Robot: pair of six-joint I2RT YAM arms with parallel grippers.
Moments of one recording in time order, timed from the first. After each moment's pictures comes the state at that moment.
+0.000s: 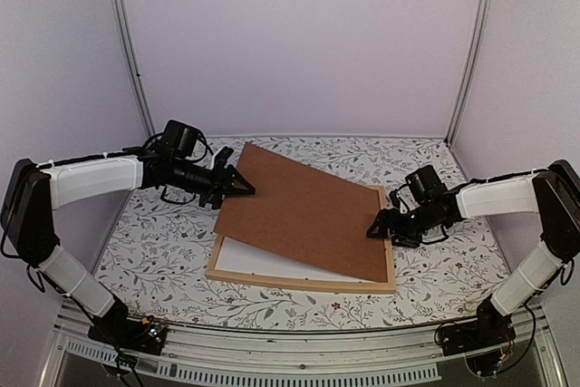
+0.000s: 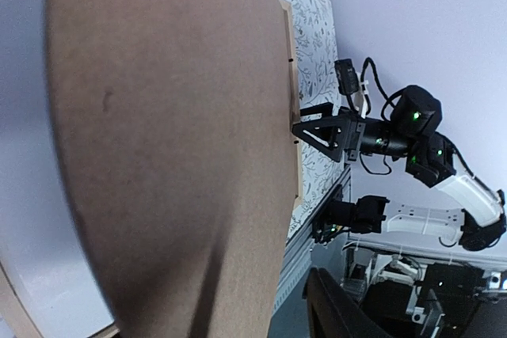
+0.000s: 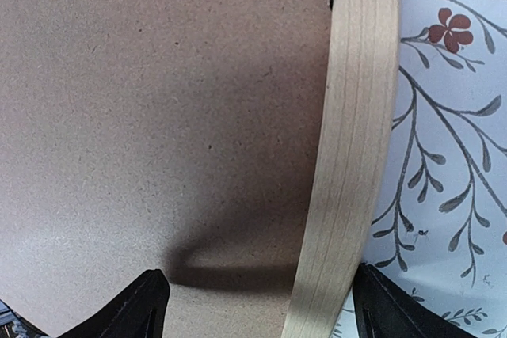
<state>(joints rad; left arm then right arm) -0.47 1.53 1.04 -0.30 0.72 -0.74 0.47 1.56 0.74 -0.23 -0.35 0.58</state>
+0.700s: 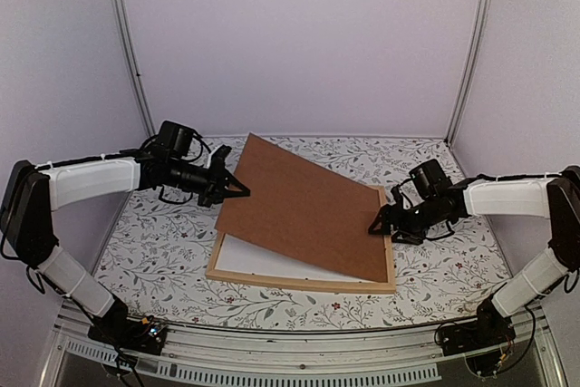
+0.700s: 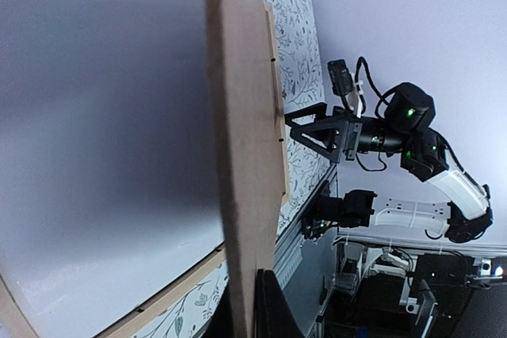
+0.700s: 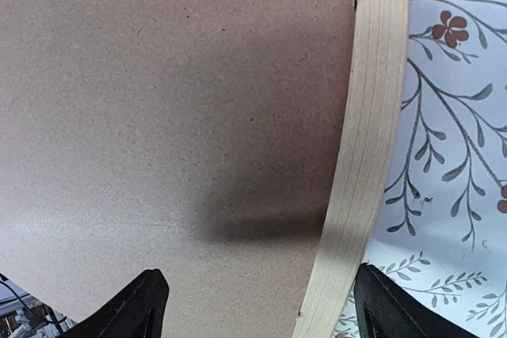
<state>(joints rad) -0.44 1.52 1.00 -0.24 0.80 -0.73 0.46 1.50 0.76 -0.31 -0.38 0.57</state>
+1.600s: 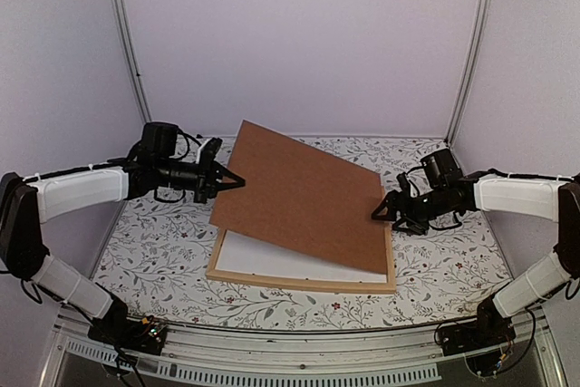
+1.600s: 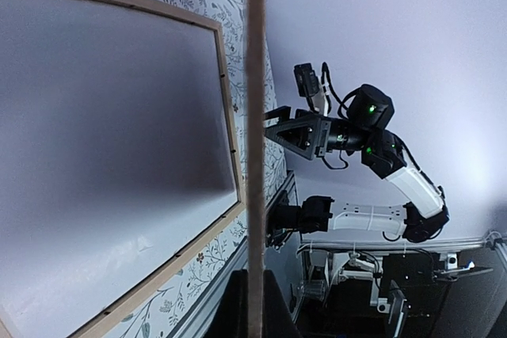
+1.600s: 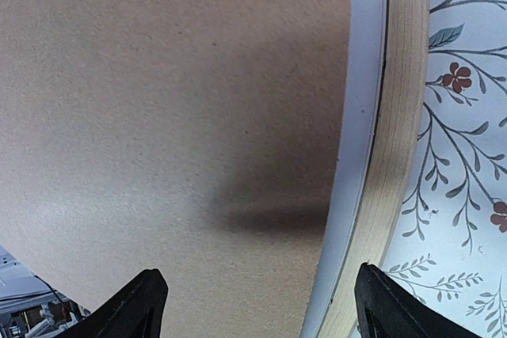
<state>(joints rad) -0.41 1.43 0.89 -0.02 0.88 -0.89 0.39 1.43 0.79 -0.33 -0.48 0.57</state>
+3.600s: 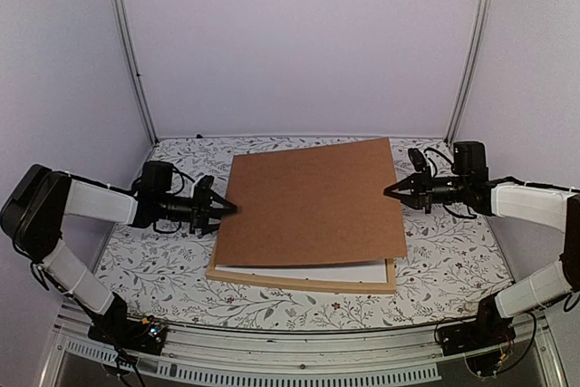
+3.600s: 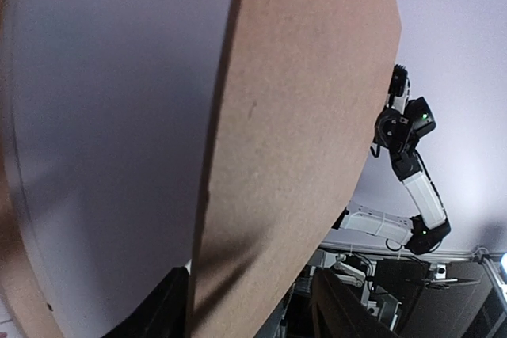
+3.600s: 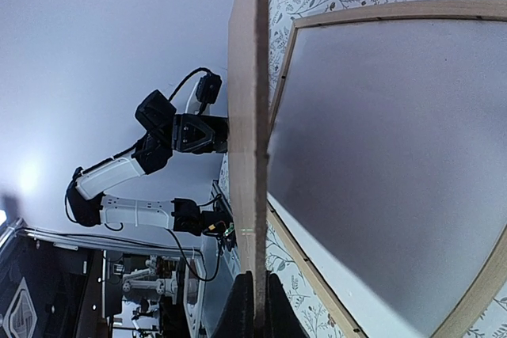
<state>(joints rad) -0.29 1.55 0.61 0.32 1.00 -0.94 0.21 1.34 0.70 0.09 -1.03 0.75</state>
